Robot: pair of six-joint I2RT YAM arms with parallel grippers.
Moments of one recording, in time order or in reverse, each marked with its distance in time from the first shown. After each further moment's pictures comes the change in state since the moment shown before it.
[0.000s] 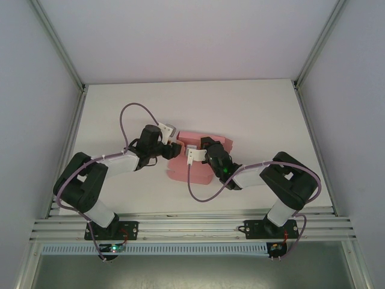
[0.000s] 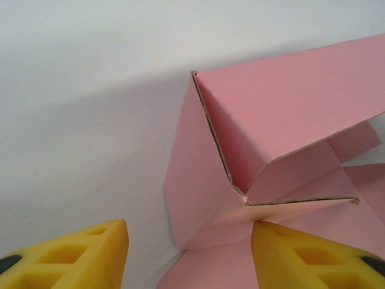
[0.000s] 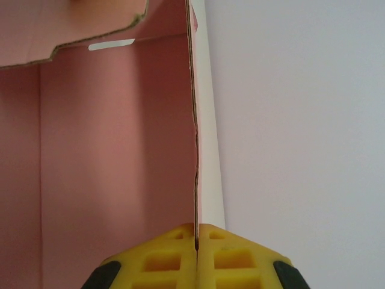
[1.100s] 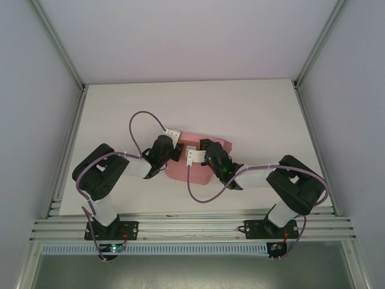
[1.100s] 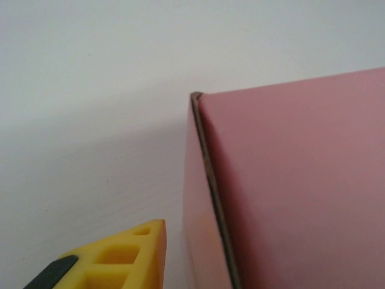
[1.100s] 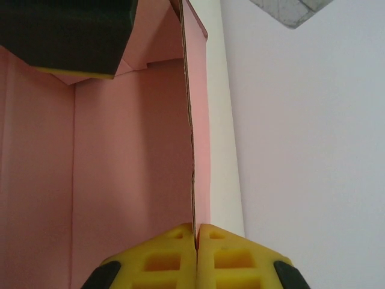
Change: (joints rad) left arm -0.135 0.187 -0.056 0.380 -0.375 -0.018; right arm 0.019 -0.065 0.017 -0.150 -0.024 0.076
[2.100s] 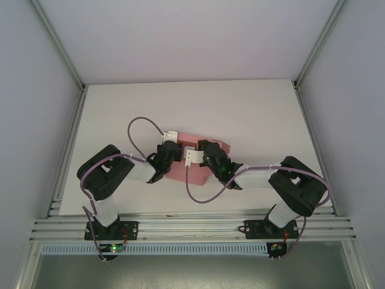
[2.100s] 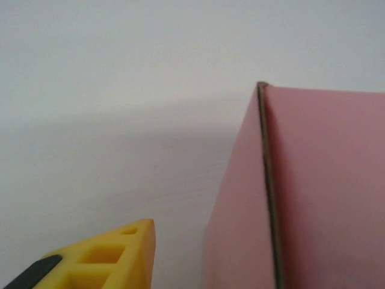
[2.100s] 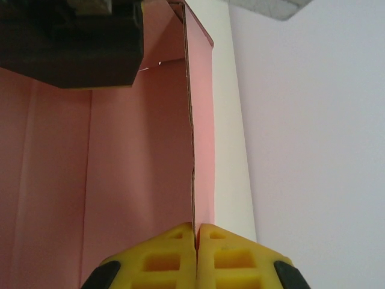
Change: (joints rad) left arm -0.079 0.021 -0.021 0.035 -0.281 -0.161; right arm 0.011 -0.016 0.022 -0.071 -0.010 0.047
